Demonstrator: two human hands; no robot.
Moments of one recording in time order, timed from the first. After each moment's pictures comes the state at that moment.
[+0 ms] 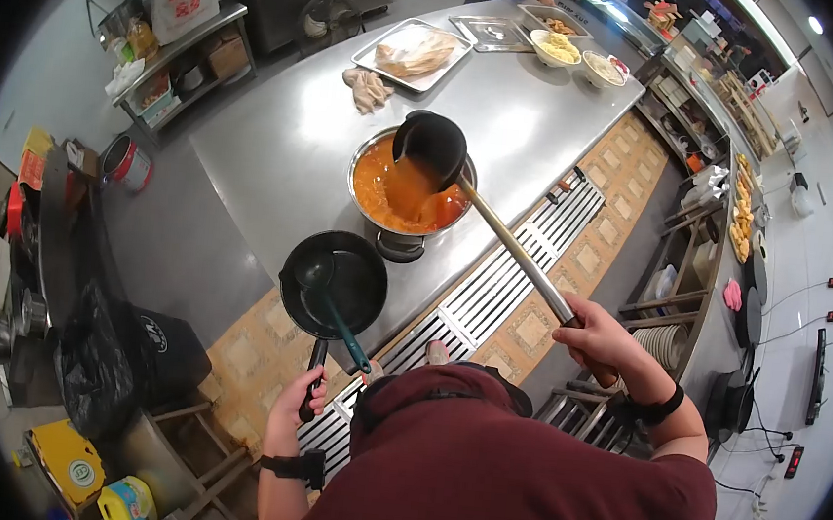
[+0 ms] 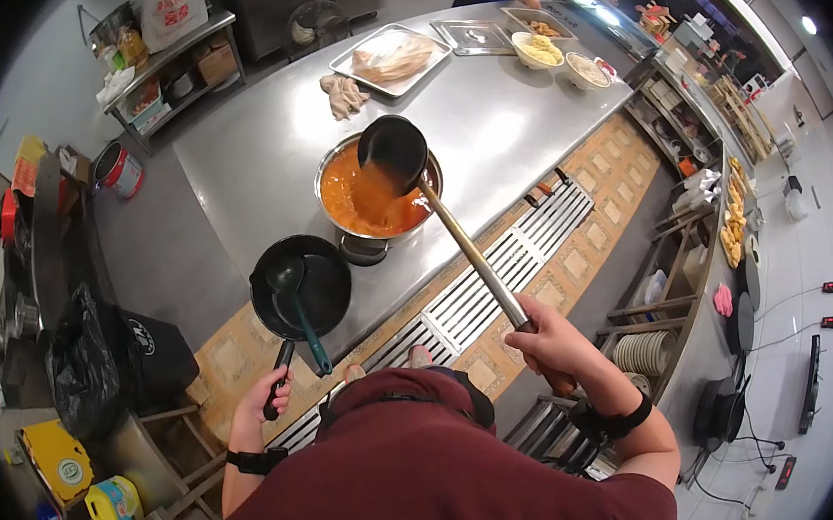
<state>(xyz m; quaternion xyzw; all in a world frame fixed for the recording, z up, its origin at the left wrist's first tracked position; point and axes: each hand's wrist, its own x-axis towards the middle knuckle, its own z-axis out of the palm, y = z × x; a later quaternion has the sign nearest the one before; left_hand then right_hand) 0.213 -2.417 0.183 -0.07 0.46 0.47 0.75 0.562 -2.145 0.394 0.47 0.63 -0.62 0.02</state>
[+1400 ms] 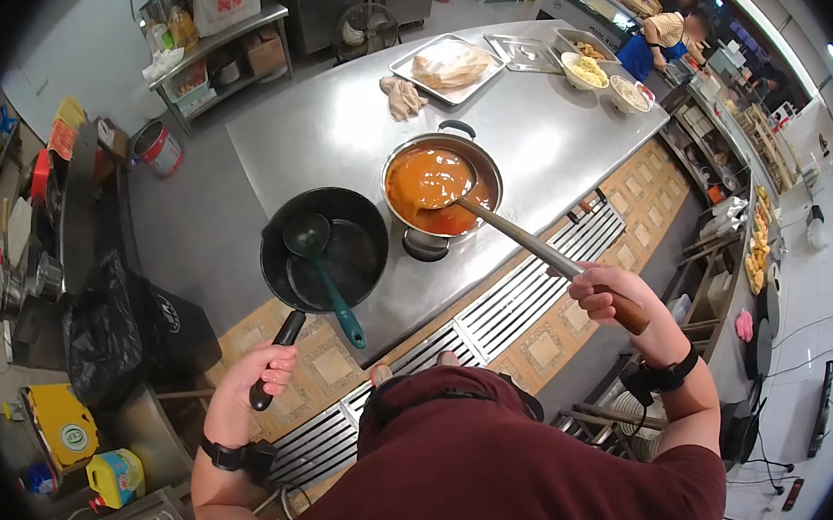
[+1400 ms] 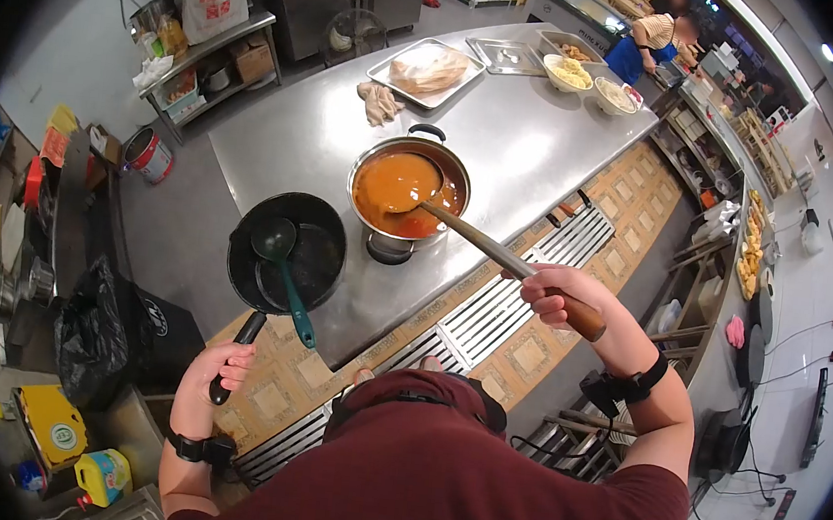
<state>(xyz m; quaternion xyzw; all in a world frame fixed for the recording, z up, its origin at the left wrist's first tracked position) 0.172 -2.422 0.320 -0.05 0.44 0.51 0.74 0.536 -2.097 0.414 0.38 0.33 -0.87 0.00</state>
